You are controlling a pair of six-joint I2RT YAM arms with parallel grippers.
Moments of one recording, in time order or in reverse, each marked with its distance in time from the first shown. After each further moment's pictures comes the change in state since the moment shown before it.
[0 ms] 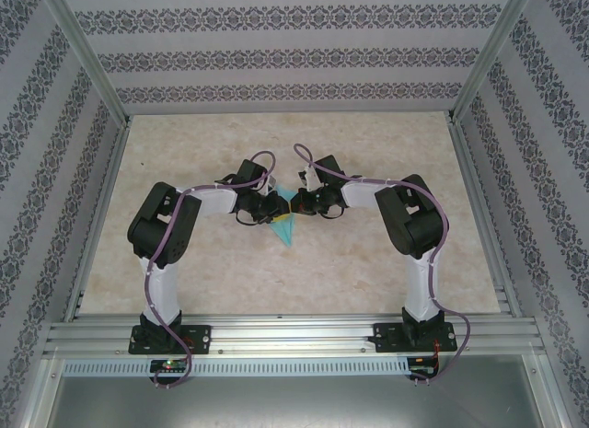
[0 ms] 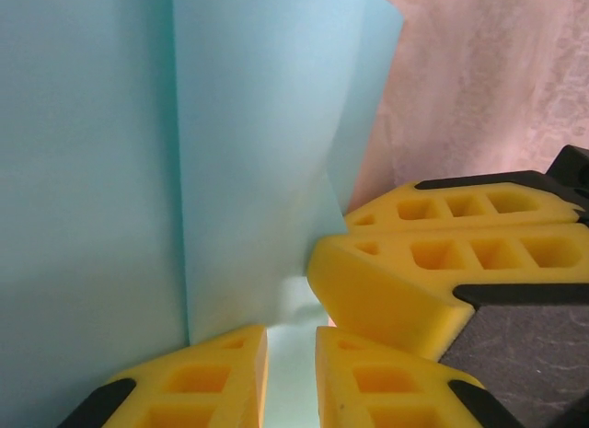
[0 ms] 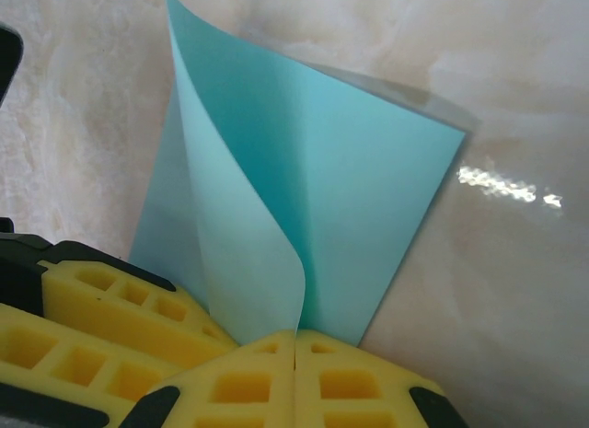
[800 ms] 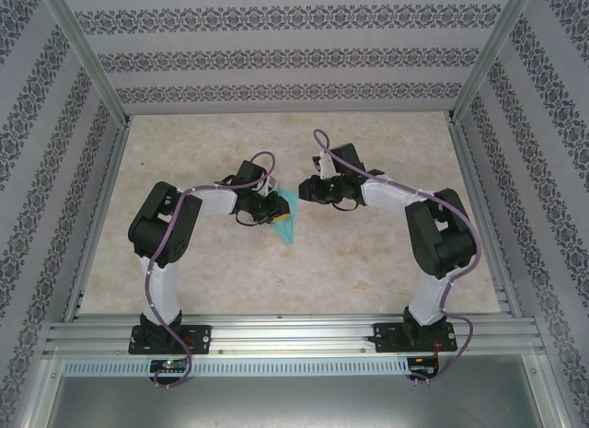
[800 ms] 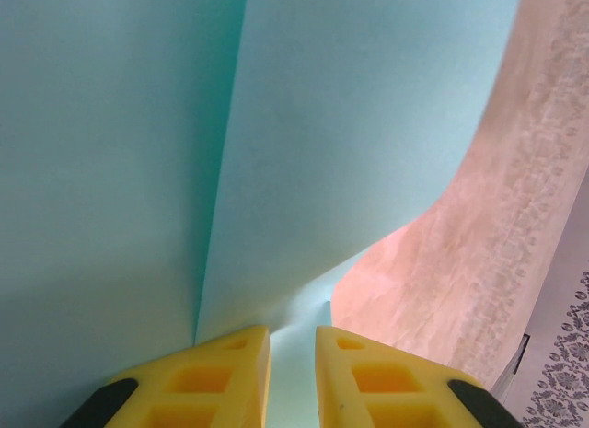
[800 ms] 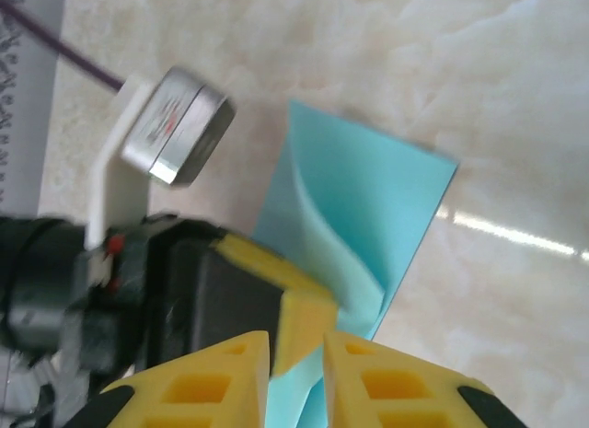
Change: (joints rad) left arm 0.001 0.010 -0.013 0.037 0.008 -0.004; right arm -0.048 -0.272 -0.110 -0.022 -0.004 0.010
